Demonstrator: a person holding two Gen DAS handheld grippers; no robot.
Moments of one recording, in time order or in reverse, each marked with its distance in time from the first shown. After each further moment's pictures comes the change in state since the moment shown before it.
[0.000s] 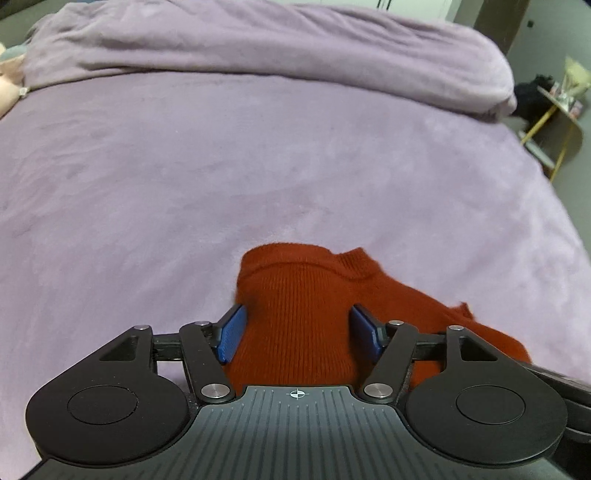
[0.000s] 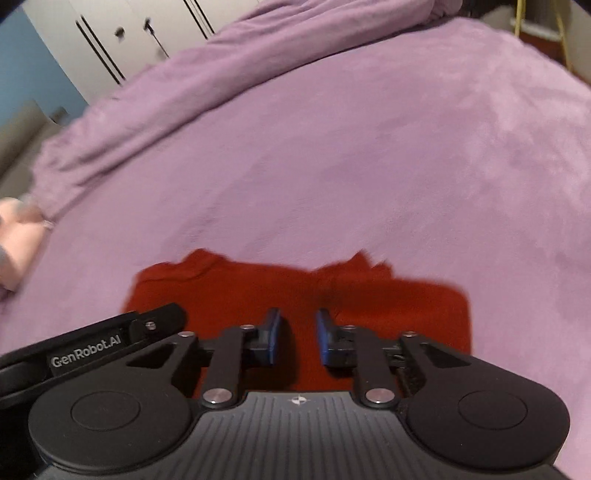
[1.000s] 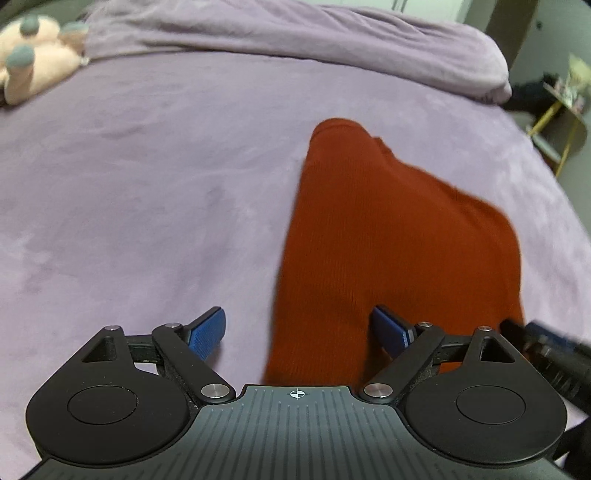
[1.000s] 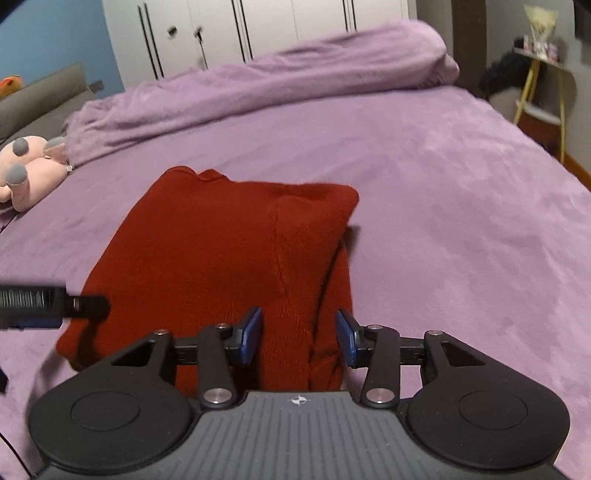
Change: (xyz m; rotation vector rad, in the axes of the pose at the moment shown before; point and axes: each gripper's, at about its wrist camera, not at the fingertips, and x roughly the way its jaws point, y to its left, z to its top) left arm -0.127 0.032 -0.137 -0.010 -0.004 0.063; right arm -0.134 -0.030 -0.127 -0.214 -0.105 -0.029
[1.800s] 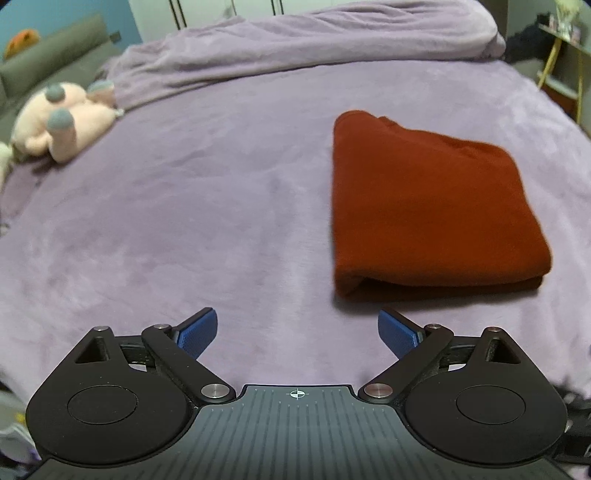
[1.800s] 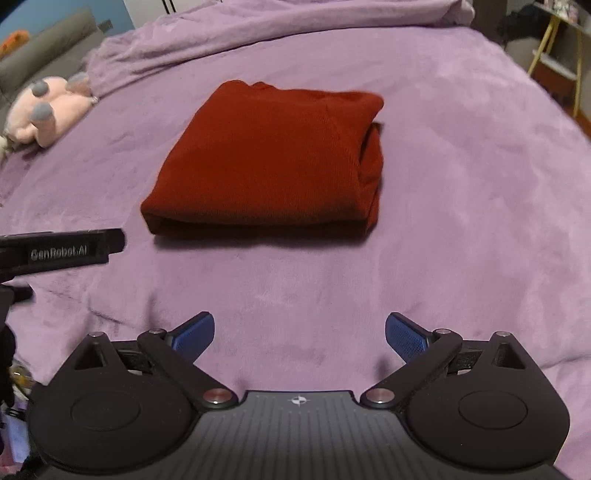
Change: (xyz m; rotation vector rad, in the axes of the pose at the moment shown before) left arm -0.077 -0.011 -0.042 0.196 -0.011 0.226; right arm -0.076 0.040 -0.044 -0.036 0.227 -0.007
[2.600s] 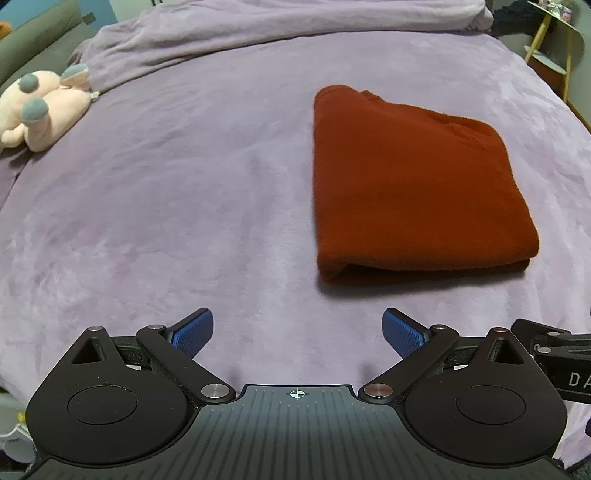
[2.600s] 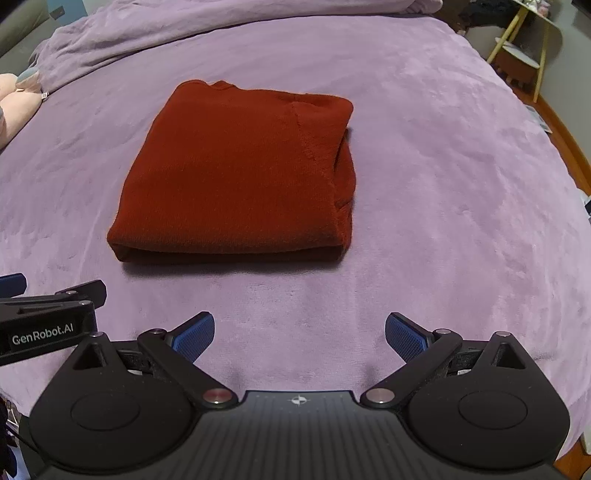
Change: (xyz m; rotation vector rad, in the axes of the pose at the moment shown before) left arm 0.009 0.003 0.013 0.028 0.109 -0.090; right arm 0.005 0.012 0.033 0.069 0.075 -0.132
